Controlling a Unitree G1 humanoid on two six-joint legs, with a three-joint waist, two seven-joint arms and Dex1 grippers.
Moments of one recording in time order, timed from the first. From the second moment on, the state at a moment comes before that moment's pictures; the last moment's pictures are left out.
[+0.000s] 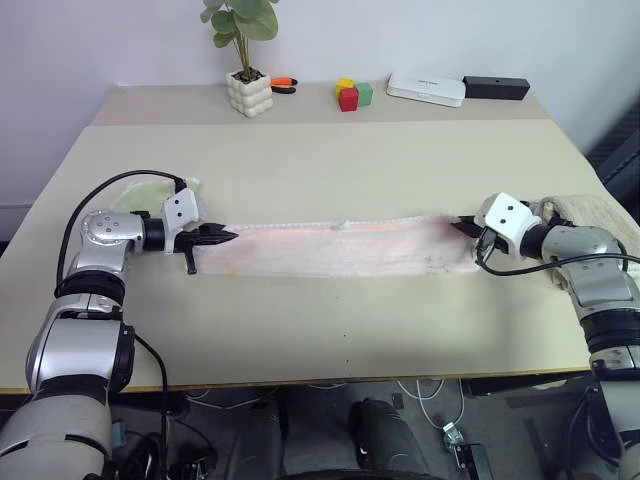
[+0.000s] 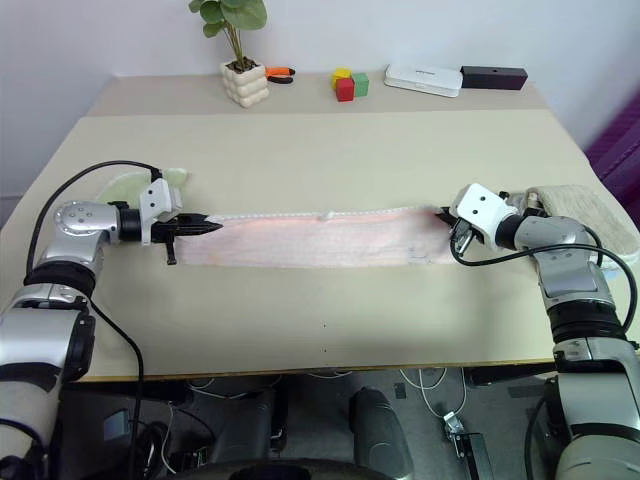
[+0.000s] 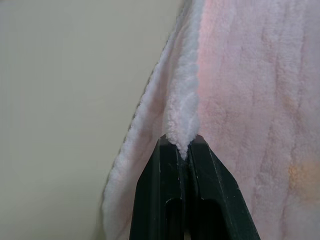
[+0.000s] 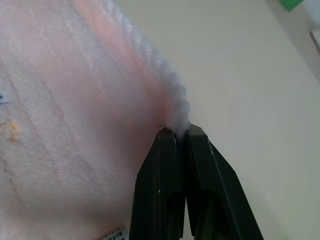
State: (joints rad) left arm -0.90 0.66 -0.06 1.18 -0.05 -0.49 -1.33; right arm -0.58 -0.80 0.03 0.60 -0.03 -0.20 0.90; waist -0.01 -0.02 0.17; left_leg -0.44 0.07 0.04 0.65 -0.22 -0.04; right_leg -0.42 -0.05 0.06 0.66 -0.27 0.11
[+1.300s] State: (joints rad) left arm -0.94 0.57 0.16 0.79 -0.30 0.09 -1.29; right arm -0.63 -0.67 -0.06 0.41 0.09 0.05 0.78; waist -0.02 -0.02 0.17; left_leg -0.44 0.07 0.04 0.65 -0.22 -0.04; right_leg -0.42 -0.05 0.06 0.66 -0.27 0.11
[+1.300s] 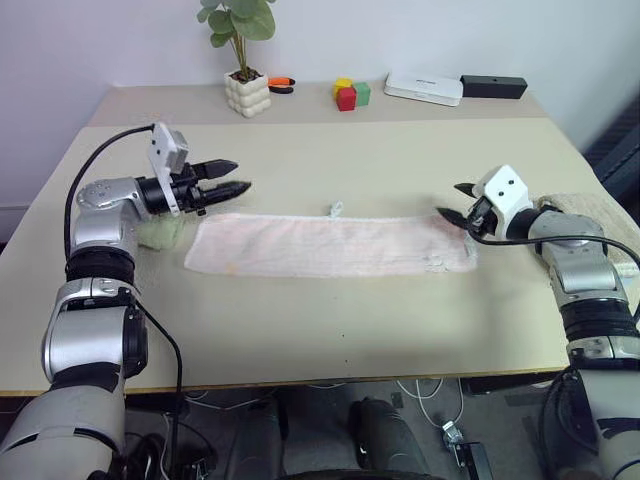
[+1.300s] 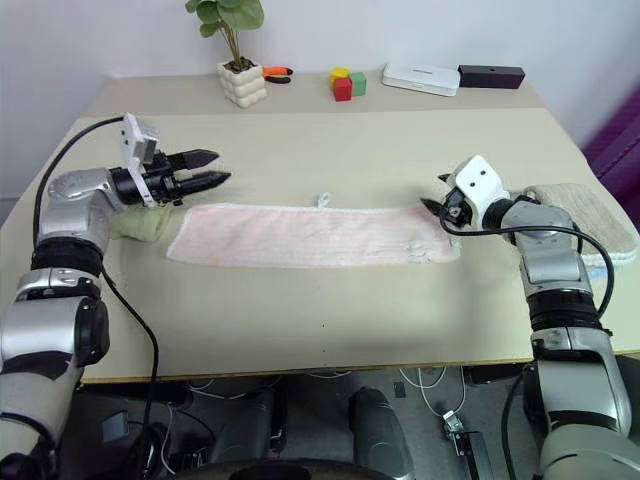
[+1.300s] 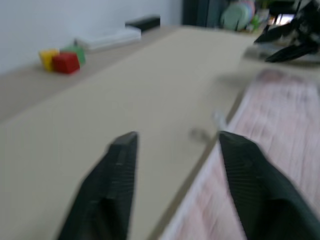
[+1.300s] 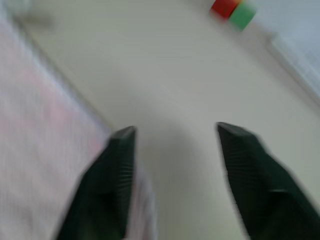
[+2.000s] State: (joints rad) left arm -0.63 0.15 0.19 0.52 -0.38 0.28 -0.59; right arm -0.46 -0.23 -0.09 0.27 0.10 0.26 0.22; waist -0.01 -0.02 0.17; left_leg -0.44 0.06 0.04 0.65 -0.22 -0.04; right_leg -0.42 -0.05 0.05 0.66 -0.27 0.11
